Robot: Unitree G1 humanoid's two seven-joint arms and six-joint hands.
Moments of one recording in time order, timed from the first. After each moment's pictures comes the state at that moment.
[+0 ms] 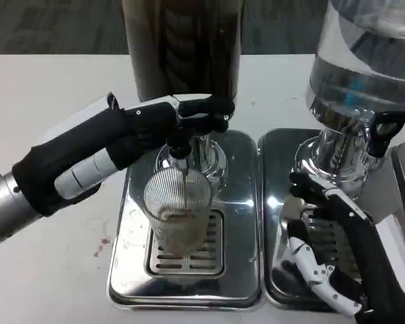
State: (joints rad) left arm -0.25 0.47 0.13 0.17 -0.43 -0.39 -1.10; right arm 0.52 -0.13 0.15 -0.36 -0.47 -0.30 -0.11
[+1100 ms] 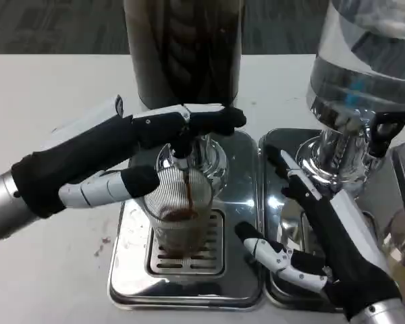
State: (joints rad) left arm -0.24 0.51 0.10 0.15 -0.38 -0.55 -1.07; right arm 0.34 -0.17 0.21 -0.32 -0.45 -0.17 0.02
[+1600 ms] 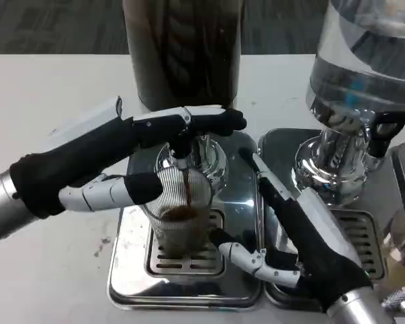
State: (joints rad) left arm -0.24 0.53 0.09 0.15 -0.36 -0.59 -1.04; right arm 0.25 -0.16 0.27 -0.24 -0.46 -0.13 0.06
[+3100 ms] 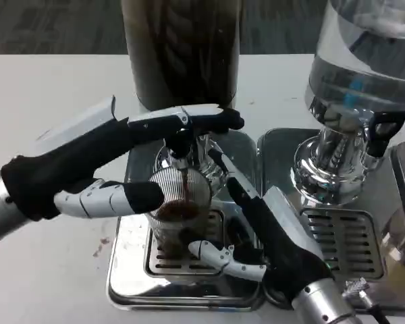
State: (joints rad) left arm -0.20 0.57 0.08 0.10 -0.33 -0.64 -0.96; right arm 0.12 -0.13 0.36 -0.05 -0.46 -0.16 -0.02
